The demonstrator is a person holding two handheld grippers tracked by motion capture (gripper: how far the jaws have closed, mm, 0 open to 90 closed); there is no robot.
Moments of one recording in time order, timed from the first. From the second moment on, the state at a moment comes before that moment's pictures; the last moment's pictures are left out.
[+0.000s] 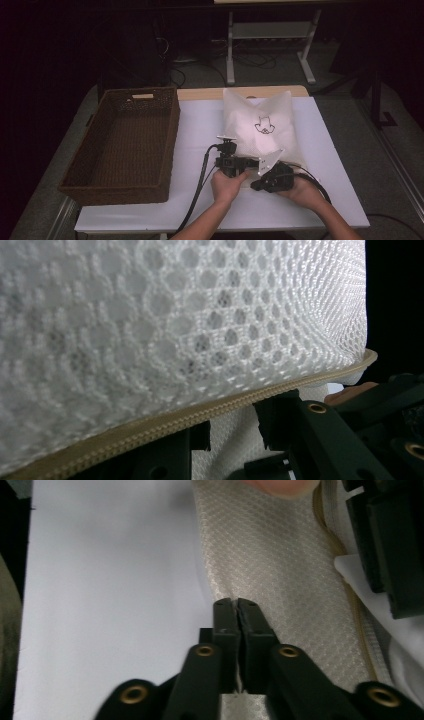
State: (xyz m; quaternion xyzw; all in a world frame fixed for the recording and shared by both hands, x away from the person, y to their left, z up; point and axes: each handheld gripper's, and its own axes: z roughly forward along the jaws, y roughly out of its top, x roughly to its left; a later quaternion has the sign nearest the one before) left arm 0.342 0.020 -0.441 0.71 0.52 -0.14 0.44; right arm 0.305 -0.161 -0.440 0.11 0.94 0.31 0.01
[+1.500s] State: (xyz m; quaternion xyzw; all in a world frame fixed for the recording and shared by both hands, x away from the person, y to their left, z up) left arm 0.337 0.026 -0.454 0.70 0.53 -0.15 0.44; right arm 0.319 -0.190 -0.379 0.10 0.94 0.30 0.10
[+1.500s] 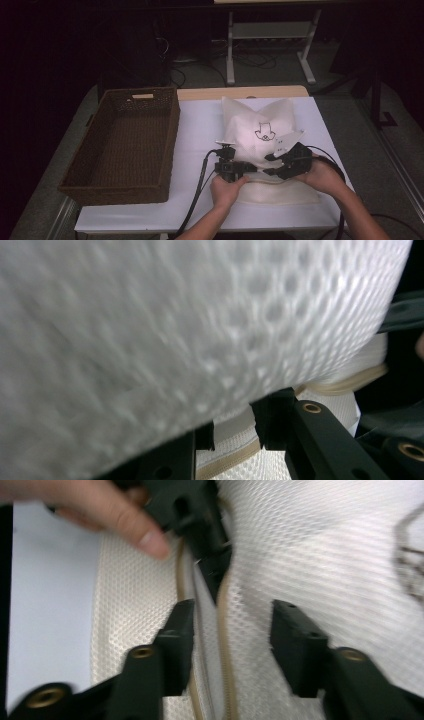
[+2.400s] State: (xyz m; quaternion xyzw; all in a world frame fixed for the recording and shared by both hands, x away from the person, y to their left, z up) left arm 0.307 0.050 -0.437 0.75 0.49 -0.13 0.42; right arm 0.321 -0.198 -0.405 0.12 0.95 0.30 0.03
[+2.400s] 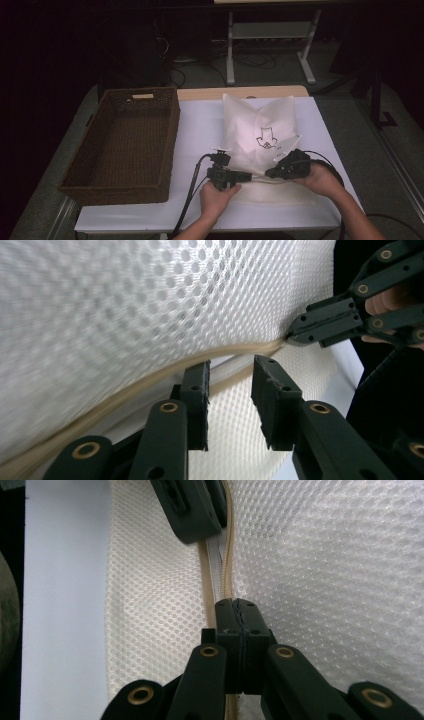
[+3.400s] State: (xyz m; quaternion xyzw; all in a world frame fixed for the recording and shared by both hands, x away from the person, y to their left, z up) left arm 0.300 0.106 -0.397 0.78 0.45 -0.01 0.43; right arm 0.328 -0.221 -0.374 0.21 0.89 0.39 0.04
